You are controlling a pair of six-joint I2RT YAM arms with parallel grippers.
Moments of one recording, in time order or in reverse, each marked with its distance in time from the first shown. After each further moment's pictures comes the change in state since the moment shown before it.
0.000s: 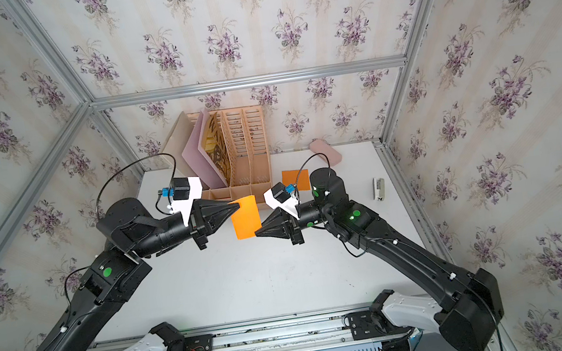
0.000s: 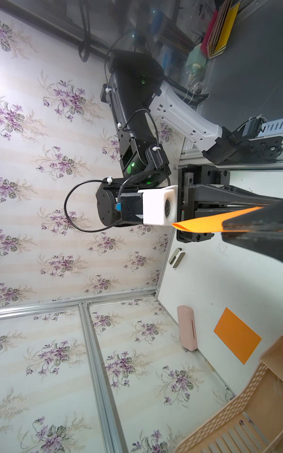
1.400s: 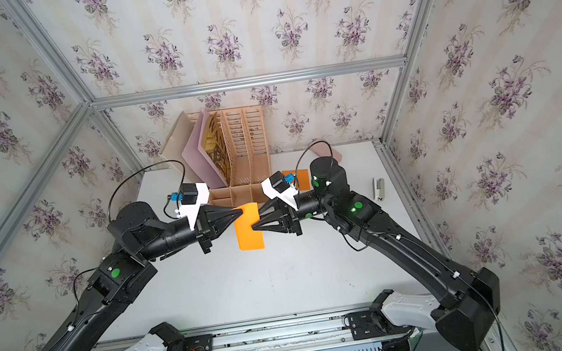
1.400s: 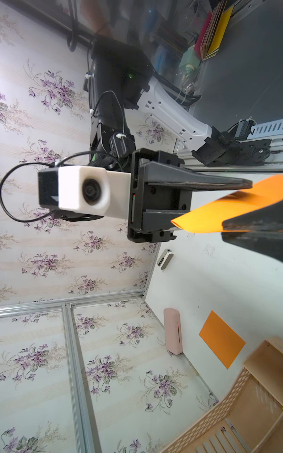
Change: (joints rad) left arm 0.000 -0.020 -0.086 0.016 -0.002 -0.001; right arm 0.000 0.040 0.158 -0.059 -0.001 -0.038
